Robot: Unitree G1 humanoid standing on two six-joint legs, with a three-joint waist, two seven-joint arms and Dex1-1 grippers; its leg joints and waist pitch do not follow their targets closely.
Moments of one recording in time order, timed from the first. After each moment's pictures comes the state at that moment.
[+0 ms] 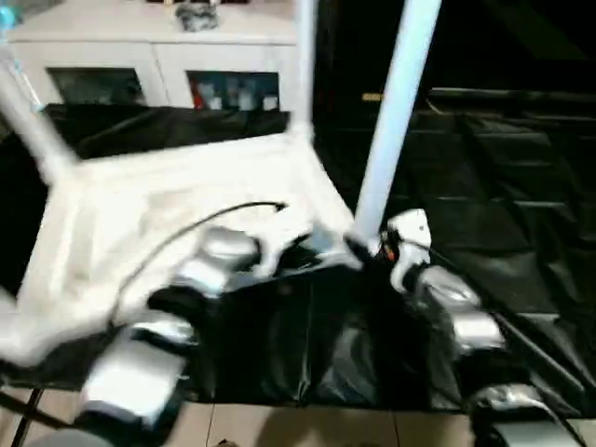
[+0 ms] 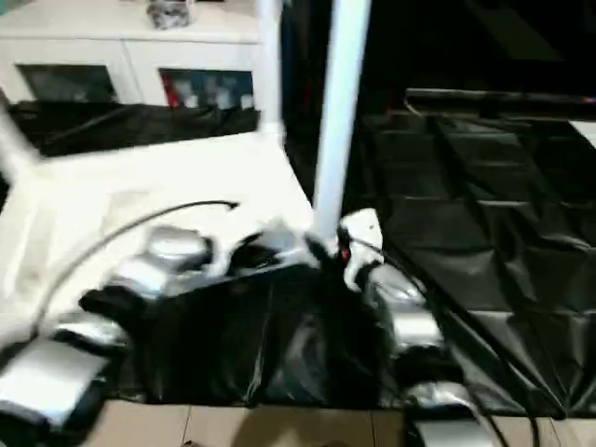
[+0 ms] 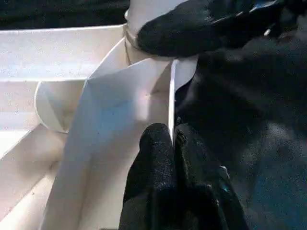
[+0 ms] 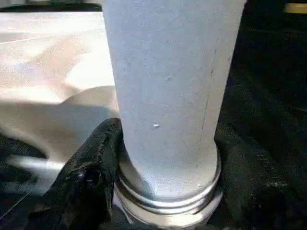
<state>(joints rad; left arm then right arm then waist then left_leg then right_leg) -0.80 0.12 -0.22 1.00 0.15 -0.04 -0.87 -0.51 -0.09 -0.05 0.75 0.07 -0.04 0.42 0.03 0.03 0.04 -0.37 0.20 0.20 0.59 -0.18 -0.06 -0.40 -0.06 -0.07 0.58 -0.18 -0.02</state>
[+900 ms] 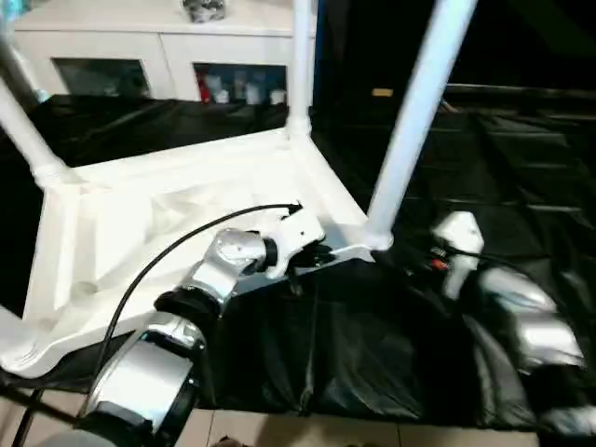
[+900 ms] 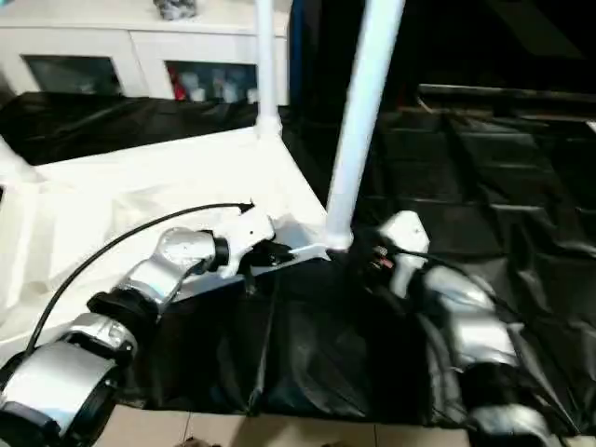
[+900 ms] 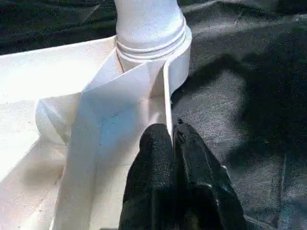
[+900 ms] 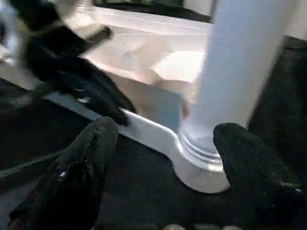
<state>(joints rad) -0.80 0.14 -0.24 1.00 0.13 -0.14 -0.93 -0.33 -0.41 -0.02 0.40 0.25 0.05 1.03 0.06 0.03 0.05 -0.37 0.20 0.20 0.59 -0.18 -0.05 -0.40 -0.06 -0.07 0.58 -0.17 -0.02</state>
